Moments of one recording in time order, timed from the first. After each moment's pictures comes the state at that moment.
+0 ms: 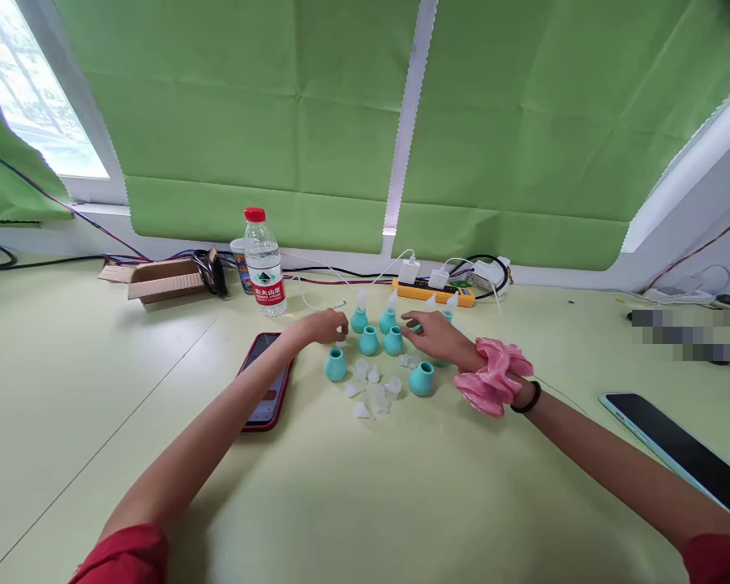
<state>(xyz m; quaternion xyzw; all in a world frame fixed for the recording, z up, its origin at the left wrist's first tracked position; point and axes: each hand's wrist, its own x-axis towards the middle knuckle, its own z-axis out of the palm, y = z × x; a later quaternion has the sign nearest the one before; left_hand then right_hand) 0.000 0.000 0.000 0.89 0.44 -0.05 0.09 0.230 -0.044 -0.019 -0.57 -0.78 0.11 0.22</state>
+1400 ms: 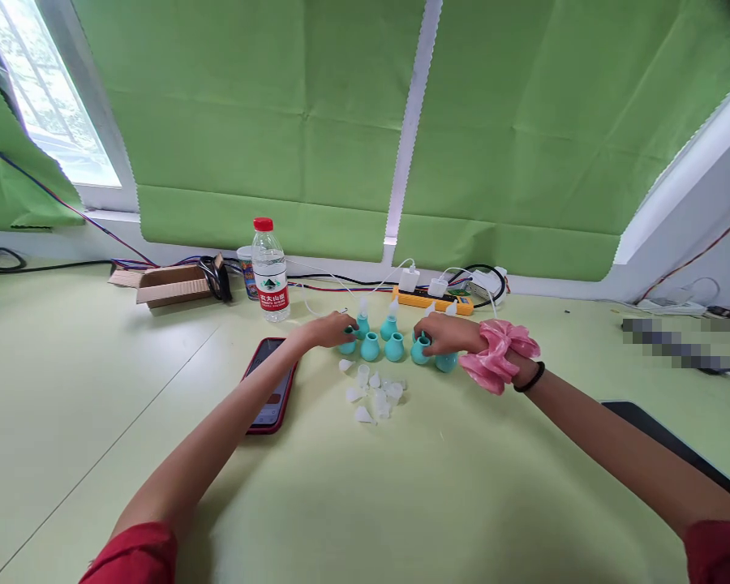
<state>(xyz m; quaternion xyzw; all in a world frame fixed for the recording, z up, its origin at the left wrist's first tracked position) -0.002 0.000 -0.001 0.91 0.41 0.01 0.10 0.245 -0.033 0.013 -0.50 -0.86 -0.03 -0.08</state>
